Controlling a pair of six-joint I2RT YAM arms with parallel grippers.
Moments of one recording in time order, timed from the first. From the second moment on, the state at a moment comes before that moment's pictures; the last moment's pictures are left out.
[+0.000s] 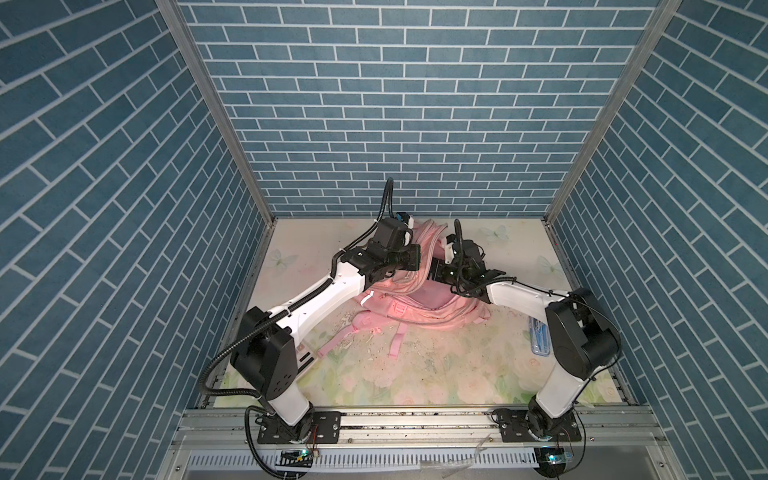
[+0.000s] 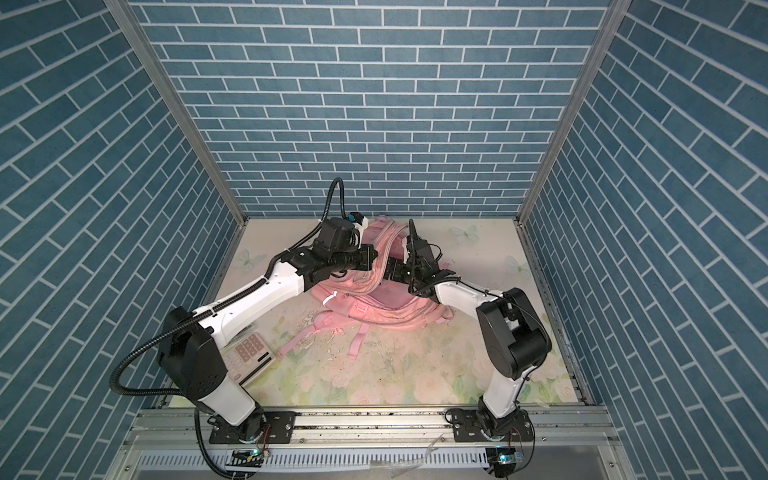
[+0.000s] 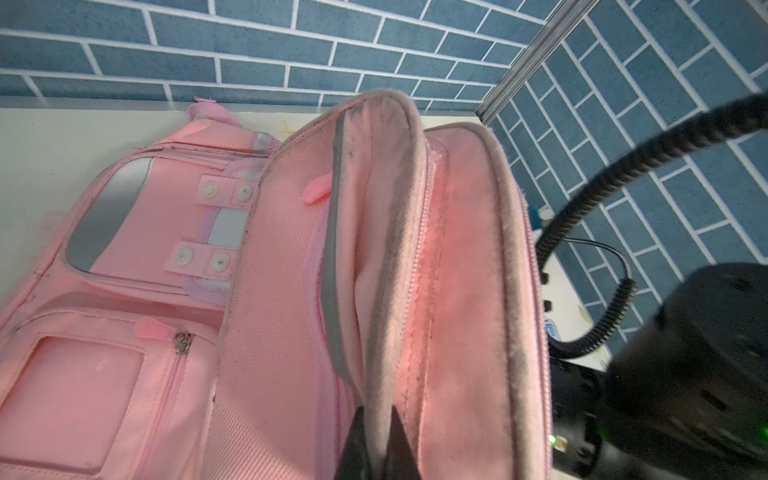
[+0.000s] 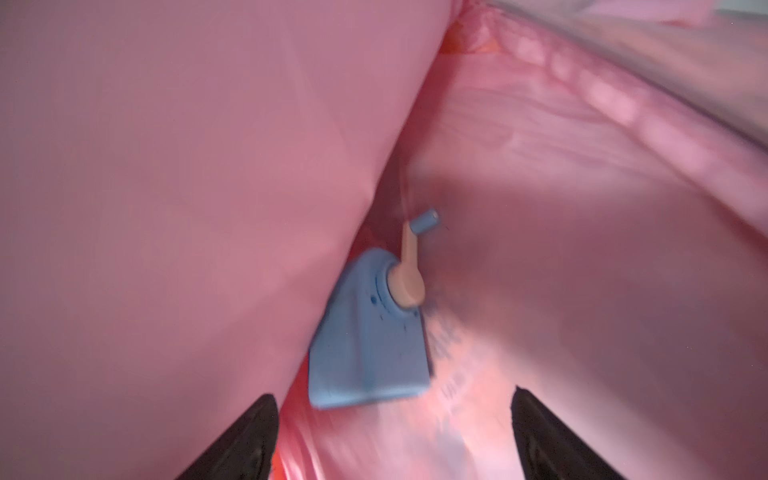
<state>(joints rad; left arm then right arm) -0.64 1.65 1.43 -0.38 0.10 -0.47 0.57 1.69 1.04 0.03 -0.21 0.62</state>
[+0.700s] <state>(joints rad) -0.63 1.36 1.24 -0.57 -0.23 -0.59 0.38 1.07 0.76 -0.29 0.10 0.36</state>
